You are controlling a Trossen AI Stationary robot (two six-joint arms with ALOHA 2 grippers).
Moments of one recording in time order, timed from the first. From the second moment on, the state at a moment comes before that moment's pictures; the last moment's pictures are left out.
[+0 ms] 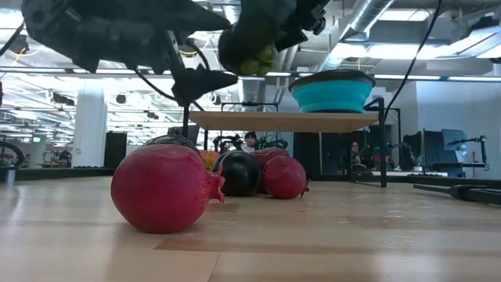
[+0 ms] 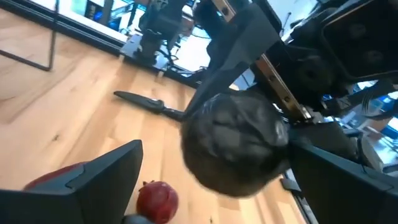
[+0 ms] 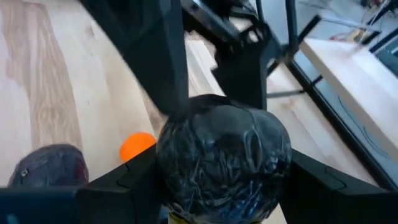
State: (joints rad) left arm -0.14 1.49 0.49 0.86 0.02 -0.45; right arm 0.45 1.94 1.46 -0.42 0.89 0.34
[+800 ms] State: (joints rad) left arm -0.14 1.54 0.56 0.87 0.09 -0.41; right arm 0.43 1.94 1.46 -0.38 0.87 0.34
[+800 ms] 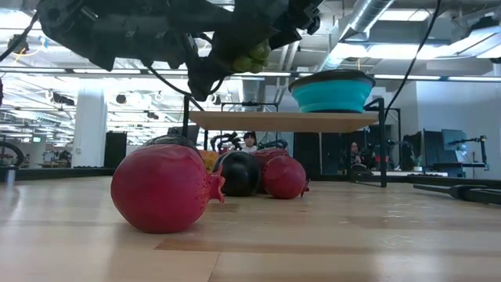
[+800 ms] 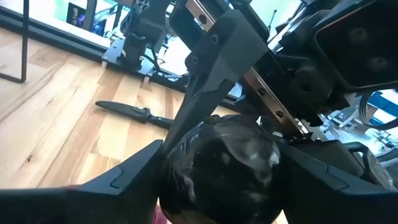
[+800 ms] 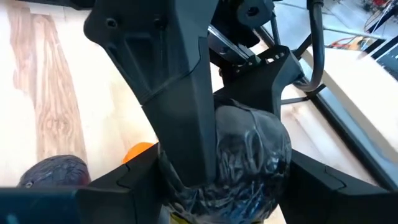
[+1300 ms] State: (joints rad) left arm -0.13 1.55 0.56 0.83 0.10 -0.39; right arm 0.43 1.93 1.47 -0.46 0.72 0.41
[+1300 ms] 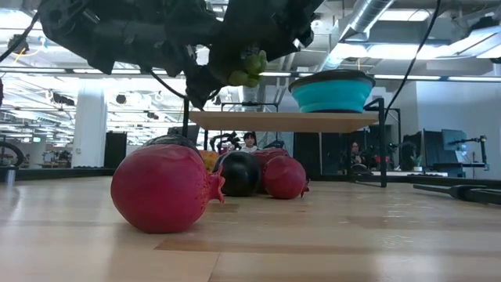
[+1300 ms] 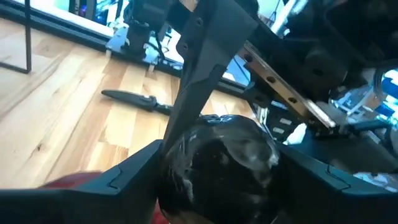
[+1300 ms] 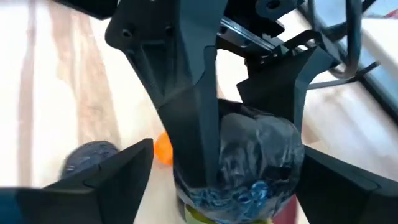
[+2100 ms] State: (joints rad) left arm -0.10 1.51 0.56 1.05 0.25 -0.53; right arm 0.66 1.94 1.28 -0.37 1.50 0.76
